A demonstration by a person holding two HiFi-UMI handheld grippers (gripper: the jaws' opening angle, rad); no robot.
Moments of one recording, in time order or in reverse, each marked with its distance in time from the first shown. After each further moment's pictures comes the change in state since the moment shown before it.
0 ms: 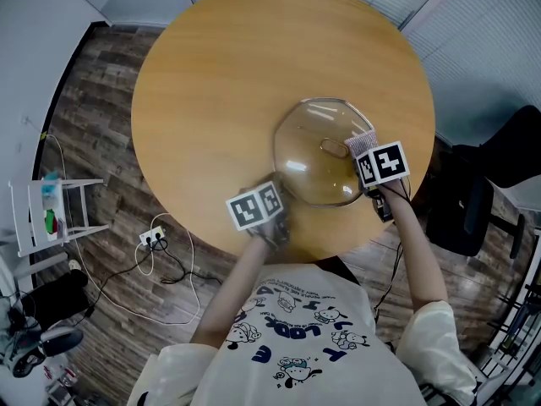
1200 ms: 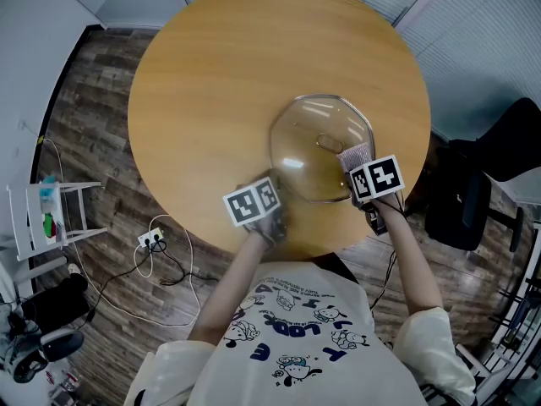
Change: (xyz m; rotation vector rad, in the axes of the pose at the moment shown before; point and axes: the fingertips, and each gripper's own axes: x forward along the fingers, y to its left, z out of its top) left arm 0.002 -0.002 0.001 0.014 0.003 -0.006; right arm -0.003 0.030 -0.037 0.031 0.015 0.072
